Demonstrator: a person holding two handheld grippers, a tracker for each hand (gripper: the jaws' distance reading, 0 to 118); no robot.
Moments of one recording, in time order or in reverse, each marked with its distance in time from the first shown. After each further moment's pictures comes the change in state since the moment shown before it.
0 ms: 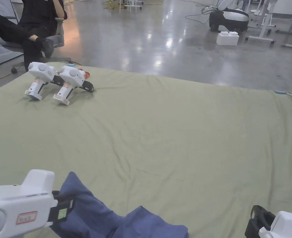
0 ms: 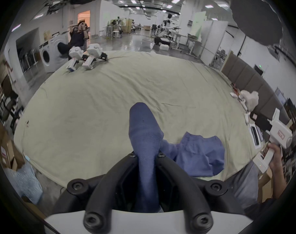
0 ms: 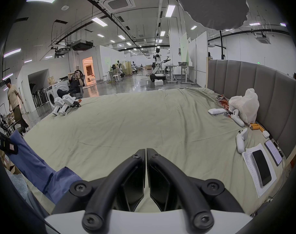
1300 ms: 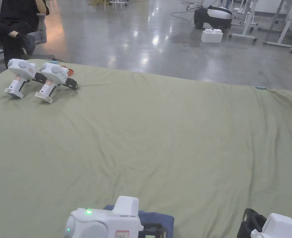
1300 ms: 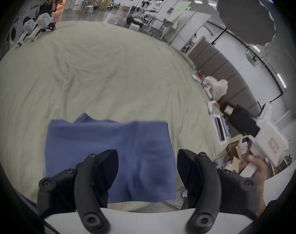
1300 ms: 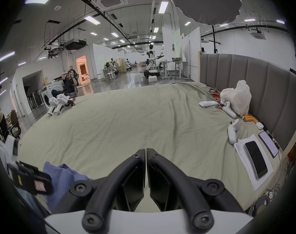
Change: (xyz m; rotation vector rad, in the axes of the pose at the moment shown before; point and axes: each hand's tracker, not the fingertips) left arm 0.126 -0.024 -0.098 -0.137 -0.402 0.087; right arm 0.022 -0.015 0.013 -0.035 -0.047 -0.036
